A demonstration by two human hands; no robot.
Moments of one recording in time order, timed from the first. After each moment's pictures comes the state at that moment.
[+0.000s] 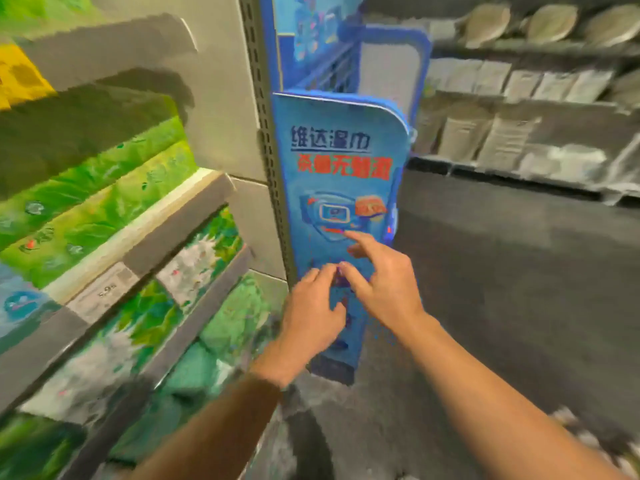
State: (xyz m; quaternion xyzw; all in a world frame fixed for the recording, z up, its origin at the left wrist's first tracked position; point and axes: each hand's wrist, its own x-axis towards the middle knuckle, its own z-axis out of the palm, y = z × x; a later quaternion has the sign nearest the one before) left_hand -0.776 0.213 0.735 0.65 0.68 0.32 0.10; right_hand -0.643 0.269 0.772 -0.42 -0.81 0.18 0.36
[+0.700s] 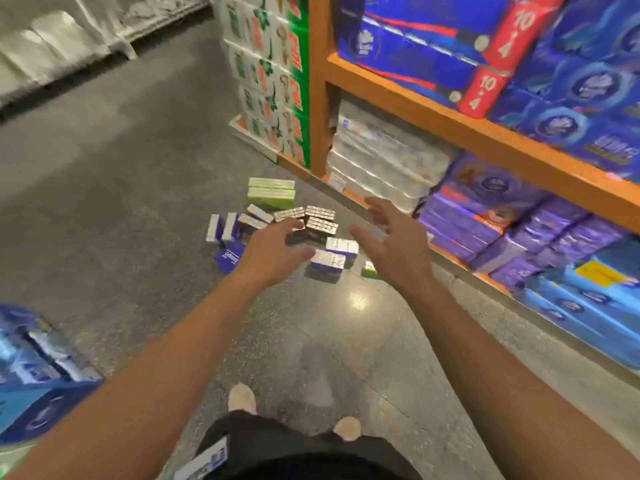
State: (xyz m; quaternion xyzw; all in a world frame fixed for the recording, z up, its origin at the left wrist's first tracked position) left_hand -0.116 -0.140 0.661 0.89 0.26 -0.03 0.37; right_hand -0.013 -0.331 0.681 -0.86 -0.27 0.05 0.42
